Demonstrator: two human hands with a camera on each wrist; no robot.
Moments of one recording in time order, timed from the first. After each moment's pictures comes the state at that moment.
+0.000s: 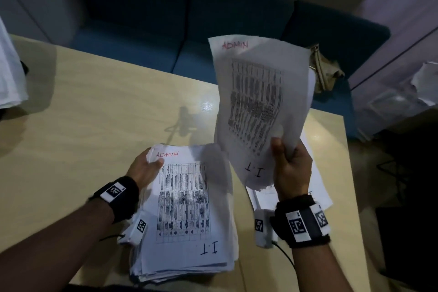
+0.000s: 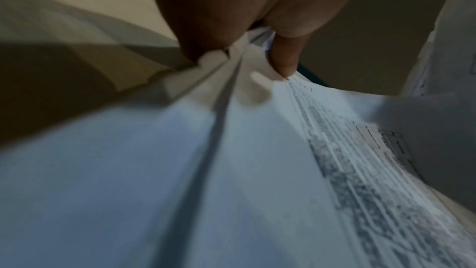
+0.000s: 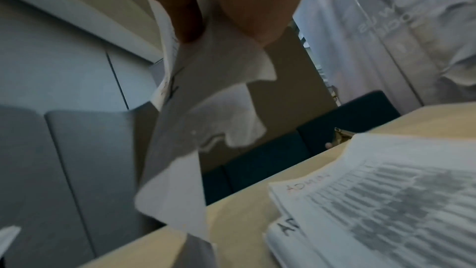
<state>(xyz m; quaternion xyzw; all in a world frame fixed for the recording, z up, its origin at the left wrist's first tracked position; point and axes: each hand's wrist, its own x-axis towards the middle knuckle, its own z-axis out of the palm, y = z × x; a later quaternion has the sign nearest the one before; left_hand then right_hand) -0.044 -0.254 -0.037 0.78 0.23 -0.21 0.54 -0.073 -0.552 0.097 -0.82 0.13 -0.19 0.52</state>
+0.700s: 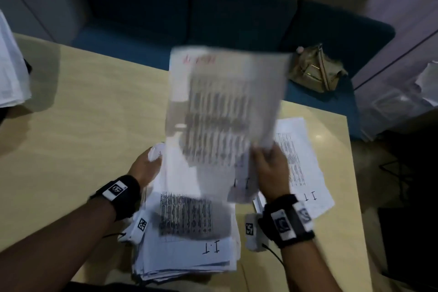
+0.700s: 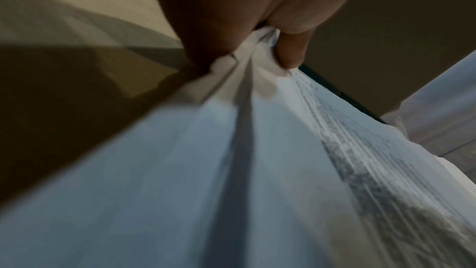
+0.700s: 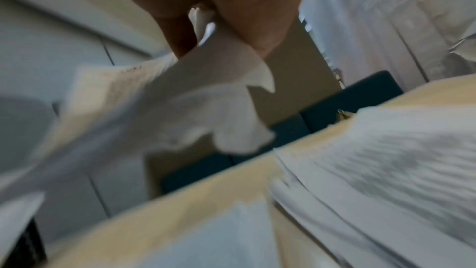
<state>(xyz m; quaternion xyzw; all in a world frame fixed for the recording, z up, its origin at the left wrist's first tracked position) -0.043 -0.239 -0.064 0.75 0.24 -0.21 0.57 -0.072 -0.527 0.085 -0.84 0.12 -0.08 0.52</state>
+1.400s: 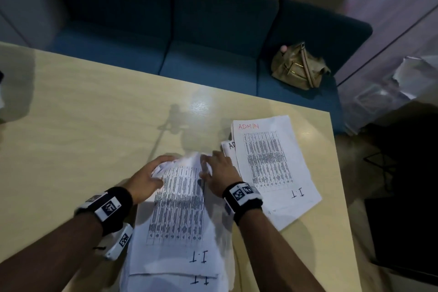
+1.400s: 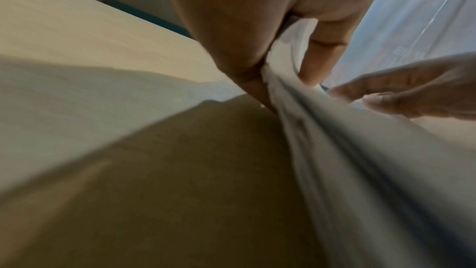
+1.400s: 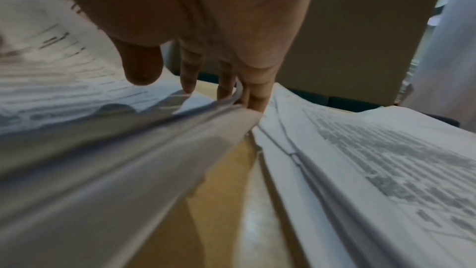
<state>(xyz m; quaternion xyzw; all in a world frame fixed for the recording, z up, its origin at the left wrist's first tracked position) -0.056 -0.274 -0.007 0.77 0.03 -0.30 0.56 -0.051 -0.503 -0.007 -0.95 -0.03 0.22 0.21</state>
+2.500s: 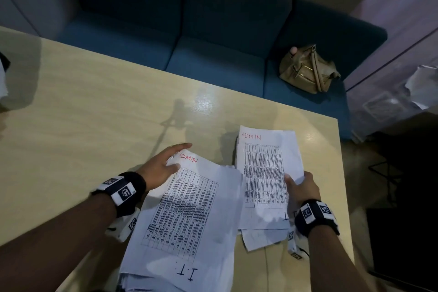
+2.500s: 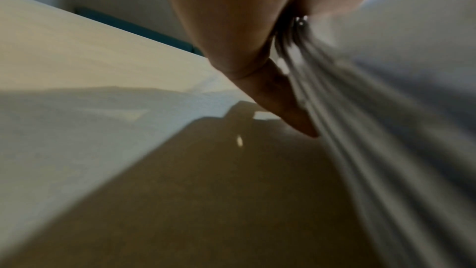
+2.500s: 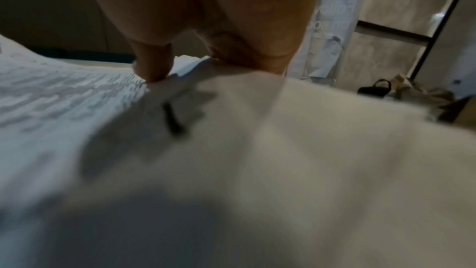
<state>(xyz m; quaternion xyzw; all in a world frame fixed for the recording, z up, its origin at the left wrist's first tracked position) -0.032 -0.298 -0.015 0.76 -0.01 -0.29 0.59 -0.072 -0.706 -0.029 -0.88 0.37 0.15 0.26</state>
